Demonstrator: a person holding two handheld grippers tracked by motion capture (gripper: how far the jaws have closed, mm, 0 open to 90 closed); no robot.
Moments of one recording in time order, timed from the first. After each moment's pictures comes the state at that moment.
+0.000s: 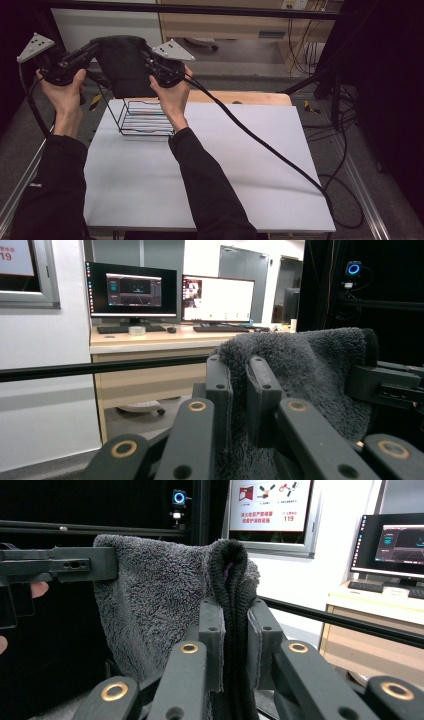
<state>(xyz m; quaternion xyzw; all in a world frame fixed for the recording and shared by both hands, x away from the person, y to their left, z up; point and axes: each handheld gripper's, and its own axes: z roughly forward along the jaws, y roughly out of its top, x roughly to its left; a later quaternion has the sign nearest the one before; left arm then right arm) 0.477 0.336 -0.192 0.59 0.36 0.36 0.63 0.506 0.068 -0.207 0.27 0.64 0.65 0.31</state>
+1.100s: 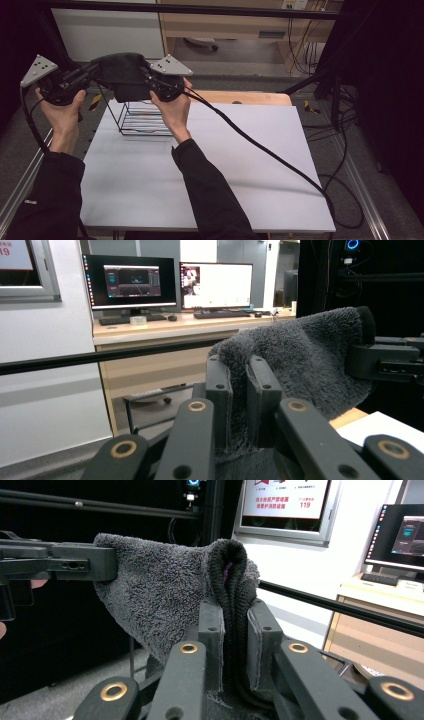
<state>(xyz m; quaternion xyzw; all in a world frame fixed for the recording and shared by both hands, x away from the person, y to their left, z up) 0.452 0.343 -0.225 0.62 0.36 0.36 0.60 0.488 0.069 -0.230 0.25 0.67 0.63 0.30</state>
